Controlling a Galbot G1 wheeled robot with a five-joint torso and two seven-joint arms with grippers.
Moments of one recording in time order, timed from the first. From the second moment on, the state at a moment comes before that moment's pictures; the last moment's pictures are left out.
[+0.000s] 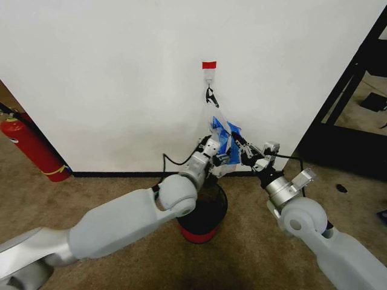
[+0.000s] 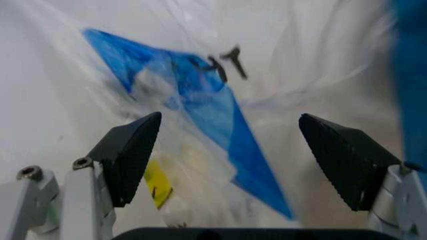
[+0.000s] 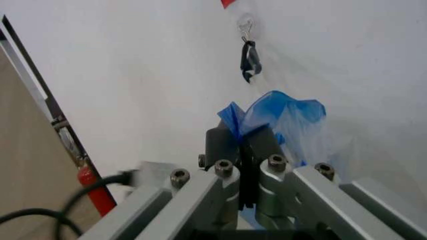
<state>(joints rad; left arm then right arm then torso) 0.30 -1.09 0.66 -1.78 -0.69 0.33 -0.57 -1.05 0.85 0.18 2.07 1.04 0.09 0.02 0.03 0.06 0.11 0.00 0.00</state>
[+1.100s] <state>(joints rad) 0.34 -1.09 0.59 -1.71 -0.74 0.27 -0.56 -1.09 0.84 0.23 2.12 1.10 0.09 0.05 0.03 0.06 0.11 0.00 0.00</state>
